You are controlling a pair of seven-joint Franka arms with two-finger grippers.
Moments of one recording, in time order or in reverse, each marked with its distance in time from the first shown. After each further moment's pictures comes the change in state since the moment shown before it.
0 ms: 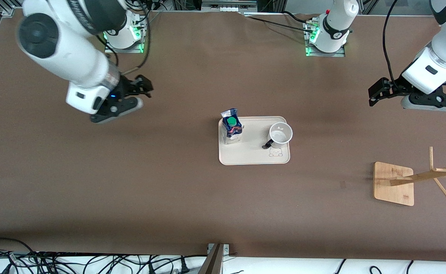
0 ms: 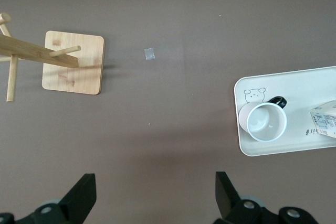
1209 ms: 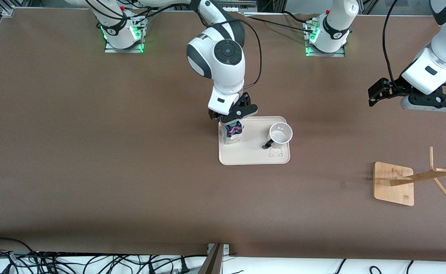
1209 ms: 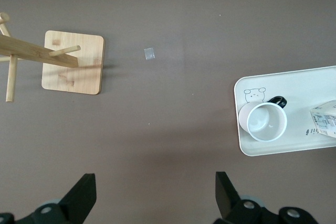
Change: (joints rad) left arm 0.000 0.002 0.000 0.001 0.000 -0.001 0.000; right arm 0.360 0.389 -0.003 0.133 -0.113 0.400 0.360
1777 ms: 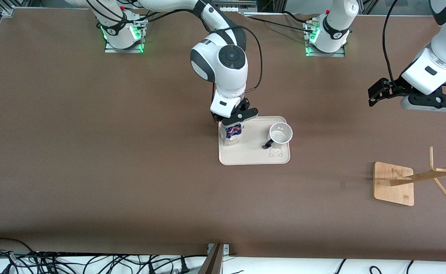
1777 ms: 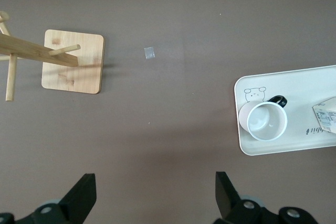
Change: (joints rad) left arm 0.000 0.000 0.000 0.000 0.000 -0.007 0.000; right arm 0.005 0.029 -0.014 0.010 -0.009 0.021 0.009
